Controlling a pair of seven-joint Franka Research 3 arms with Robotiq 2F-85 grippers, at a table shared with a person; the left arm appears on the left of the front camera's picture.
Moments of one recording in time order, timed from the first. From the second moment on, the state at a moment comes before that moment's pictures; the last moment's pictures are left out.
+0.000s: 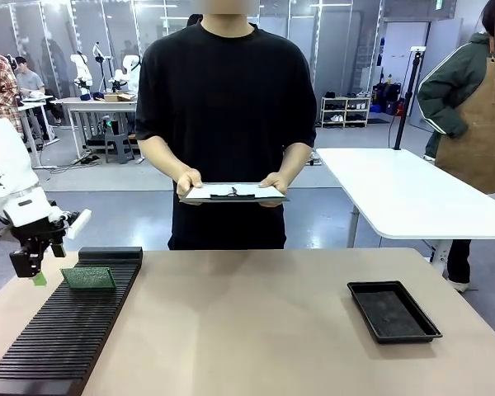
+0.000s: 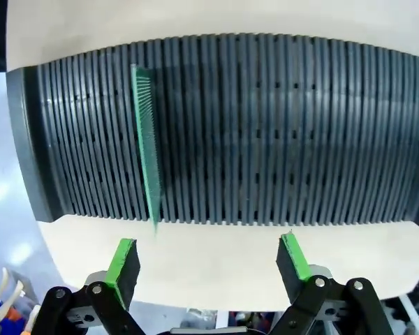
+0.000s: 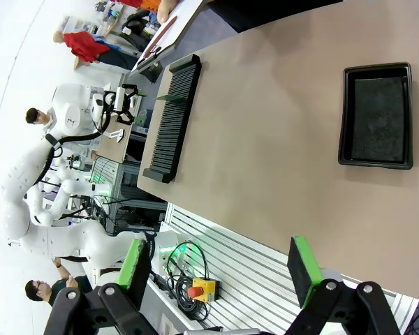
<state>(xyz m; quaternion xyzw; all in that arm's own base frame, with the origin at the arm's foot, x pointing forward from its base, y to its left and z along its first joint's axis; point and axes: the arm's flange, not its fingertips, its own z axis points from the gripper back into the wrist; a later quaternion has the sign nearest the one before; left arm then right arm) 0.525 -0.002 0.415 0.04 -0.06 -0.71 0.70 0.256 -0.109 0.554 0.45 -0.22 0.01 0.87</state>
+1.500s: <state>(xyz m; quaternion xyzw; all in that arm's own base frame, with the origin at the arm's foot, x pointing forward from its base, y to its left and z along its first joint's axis) 0.579 -0.006 0.365 0.03 -0.04 -0.69 0.72 0.256 -0.109 0.554 0.45 -0.22 0.01 0.87</state>
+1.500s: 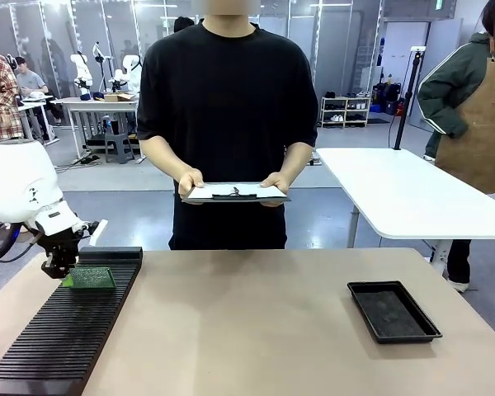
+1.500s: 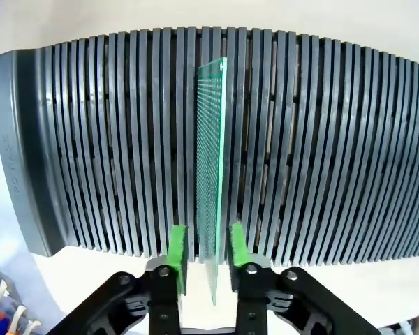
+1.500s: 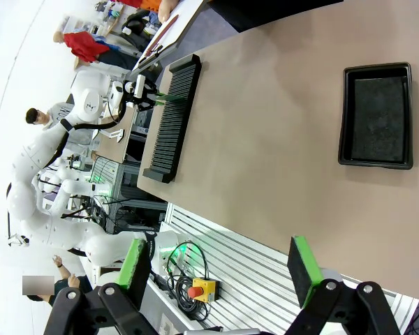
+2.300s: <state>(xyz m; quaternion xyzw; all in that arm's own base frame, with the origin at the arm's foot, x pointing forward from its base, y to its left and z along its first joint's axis) 0.571 -0.008 0.408 0.05 -0.07 -0.69 0.72 0.256 -0.109 0.554 0.45 -0.22 0.01 0.87</state>
